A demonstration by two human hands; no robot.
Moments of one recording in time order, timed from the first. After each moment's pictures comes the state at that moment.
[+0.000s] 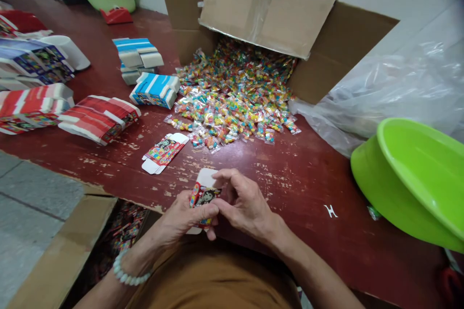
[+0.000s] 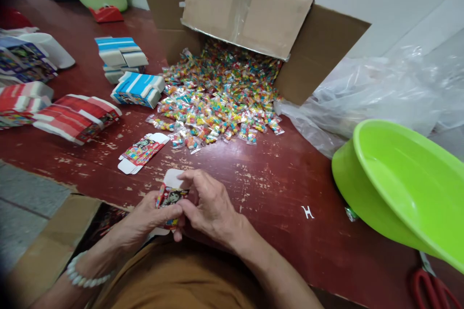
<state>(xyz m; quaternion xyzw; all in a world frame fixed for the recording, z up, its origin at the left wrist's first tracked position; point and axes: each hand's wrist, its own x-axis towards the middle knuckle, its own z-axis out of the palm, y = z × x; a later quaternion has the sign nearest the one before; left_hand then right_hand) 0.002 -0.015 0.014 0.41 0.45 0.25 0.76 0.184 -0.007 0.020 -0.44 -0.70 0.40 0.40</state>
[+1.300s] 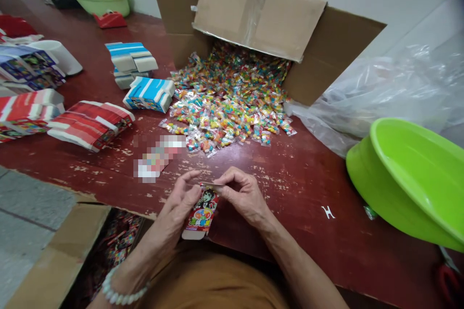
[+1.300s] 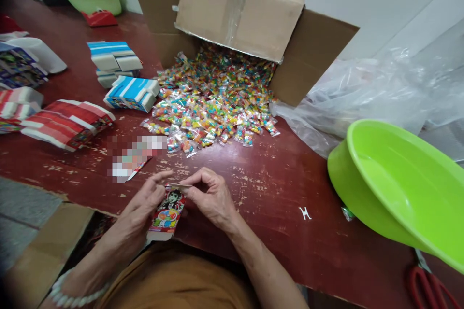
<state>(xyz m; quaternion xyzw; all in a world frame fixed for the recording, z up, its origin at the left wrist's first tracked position) 0.010 -0.011 0.019 0.29 0.49 0.41 0.71 0.183 0.009 -0.001 -0.44 -0.55 0.51 0.50</state>
